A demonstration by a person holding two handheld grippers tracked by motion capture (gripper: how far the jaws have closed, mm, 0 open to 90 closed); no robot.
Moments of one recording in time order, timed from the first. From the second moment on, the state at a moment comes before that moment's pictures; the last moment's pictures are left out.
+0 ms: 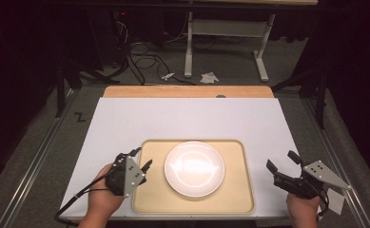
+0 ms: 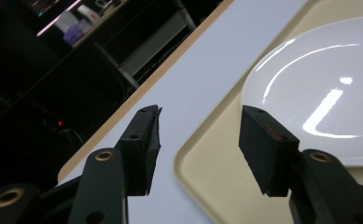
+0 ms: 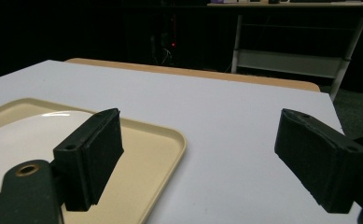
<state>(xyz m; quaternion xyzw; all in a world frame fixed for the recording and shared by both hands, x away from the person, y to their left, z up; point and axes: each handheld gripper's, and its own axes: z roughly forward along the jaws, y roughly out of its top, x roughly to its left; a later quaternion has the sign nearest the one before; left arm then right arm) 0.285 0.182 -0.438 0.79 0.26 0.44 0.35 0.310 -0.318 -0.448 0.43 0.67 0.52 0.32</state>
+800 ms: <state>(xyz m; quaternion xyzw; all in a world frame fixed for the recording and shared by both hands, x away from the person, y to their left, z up) 0.282 0.281 -0.457 0.68 0.46 0.37 0.44 0.308 -0.319 -0.445 0.43 0.66 0.52 0.32</state>
